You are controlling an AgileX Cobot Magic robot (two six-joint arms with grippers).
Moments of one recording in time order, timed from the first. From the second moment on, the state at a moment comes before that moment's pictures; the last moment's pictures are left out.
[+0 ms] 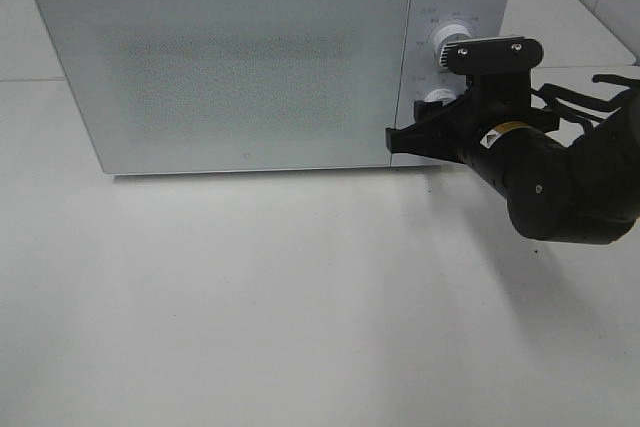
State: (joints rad) left arm -0.18 -0.01 -0.51 -0.03 1.05 0.08; right arm 0.47 1.95 -0.69 0.40 -0.96 -0.25
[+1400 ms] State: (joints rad) left arm -0.18 -0.01 -0.51 -0.03 1.05 0.08; right arm 0.47 1.96 -0.69 0.40 -0.99 1.32
